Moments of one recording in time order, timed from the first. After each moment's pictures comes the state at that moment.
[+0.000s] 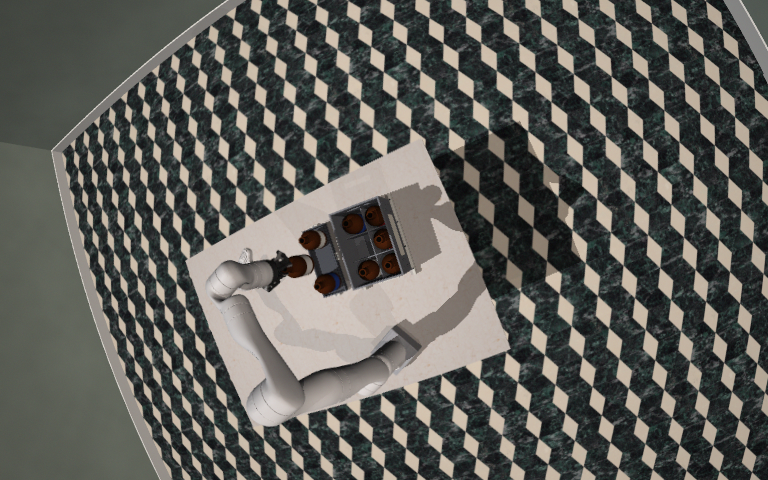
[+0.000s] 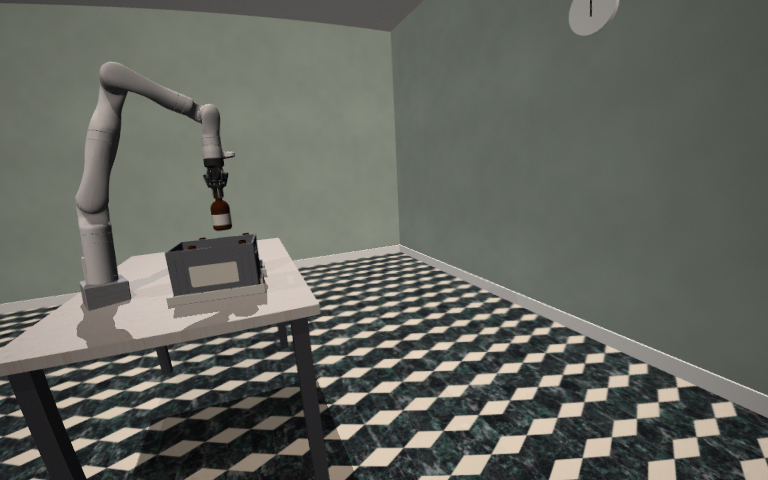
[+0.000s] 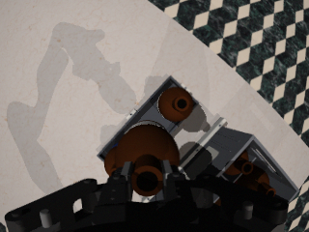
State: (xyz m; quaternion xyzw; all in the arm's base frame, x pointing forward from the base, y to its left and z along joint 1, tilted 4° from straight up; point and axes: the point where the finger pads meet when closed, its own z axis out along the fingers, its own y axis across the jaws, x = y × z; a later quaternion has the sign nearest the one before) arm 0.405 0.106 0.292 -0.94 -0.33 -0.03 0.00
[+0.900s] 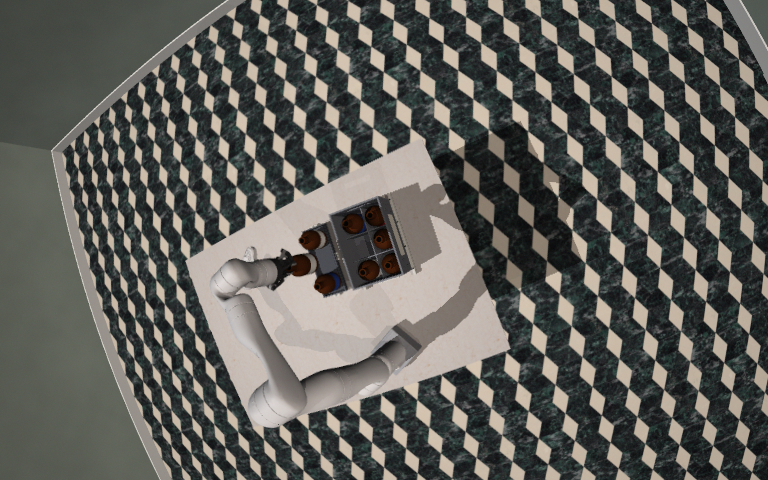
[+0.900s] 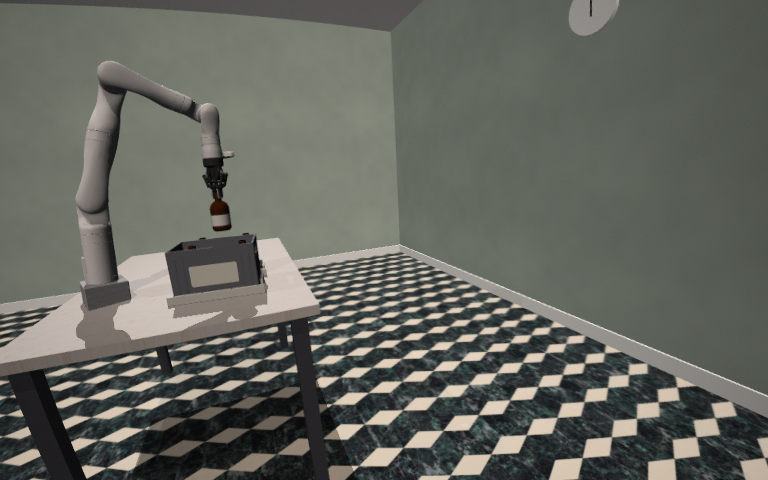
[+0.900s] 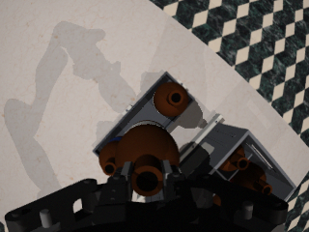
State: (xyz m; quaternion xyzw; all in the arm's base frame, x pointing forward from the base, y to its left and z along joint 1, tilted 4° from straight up) arm 0.403 0.091 0.291 -0.94 -0.33 -0.03 0.00
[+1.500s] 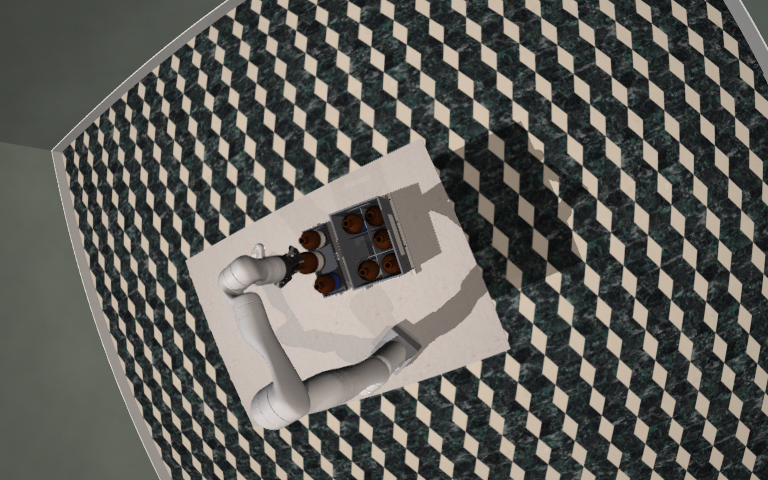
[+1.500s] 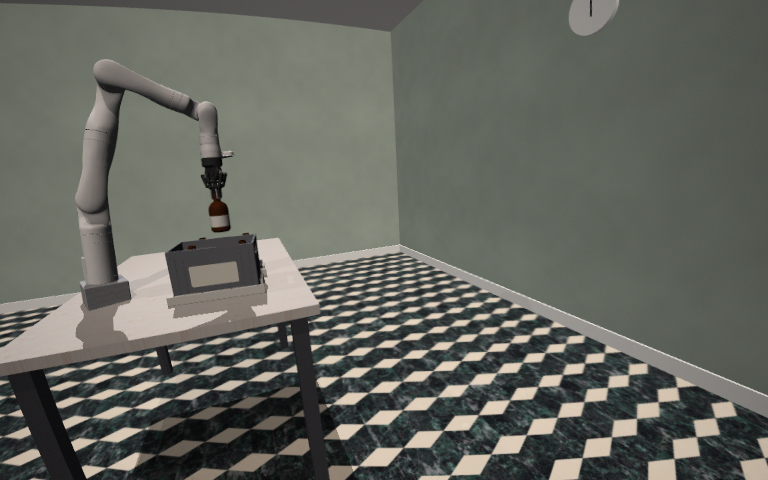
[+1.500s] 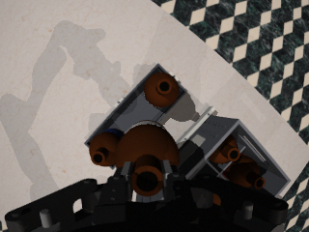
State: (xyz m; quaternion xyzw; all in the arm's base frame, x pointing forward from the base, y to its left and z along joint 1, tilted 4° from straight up) arm 0.399 0.063 0.290 -0.94 -0.33 -0.03 0.00
